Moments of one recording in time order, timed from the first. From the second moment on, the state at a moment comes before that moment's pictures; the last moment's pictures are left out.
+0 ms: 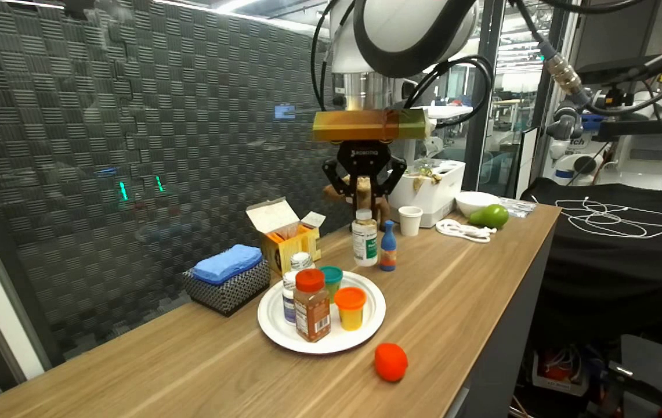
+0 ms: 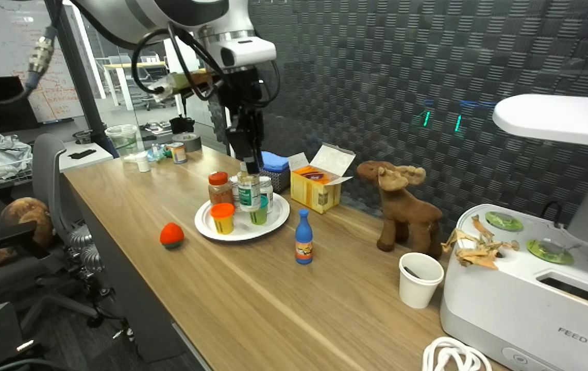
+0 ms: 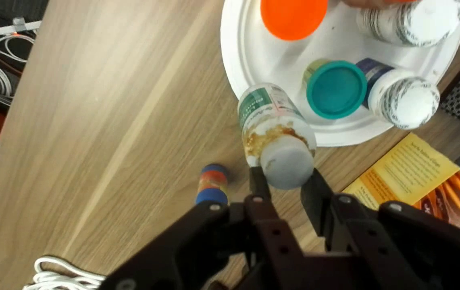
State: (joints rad) arm 0.15 0.15 -0.04 -2.04 -0.19 2.26 1.17
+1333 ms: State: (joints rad) arm 0.15 0.11 0.07 -2.15 -0.19 2.50 1.17
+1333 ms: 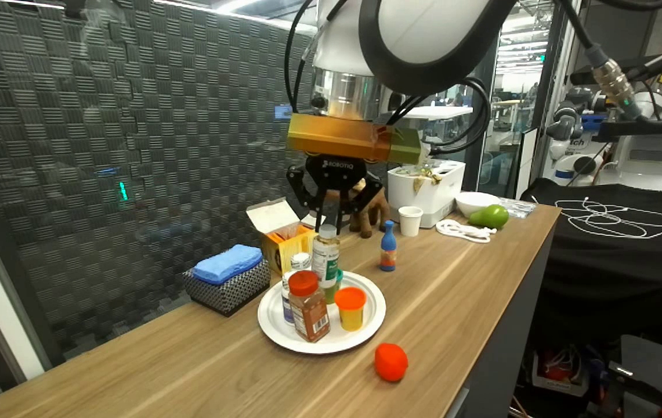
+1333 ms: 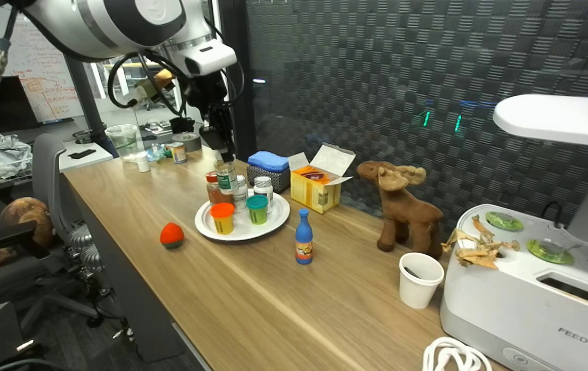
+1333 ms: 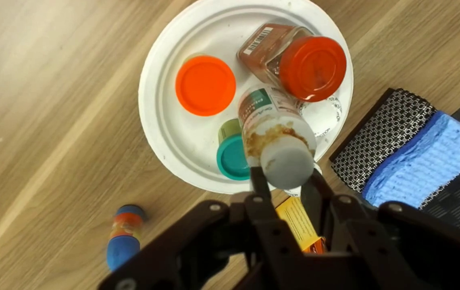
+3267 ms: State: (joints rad) arm 0.15 0.24 0.05 -2.15 -0.19 2.58 1.14
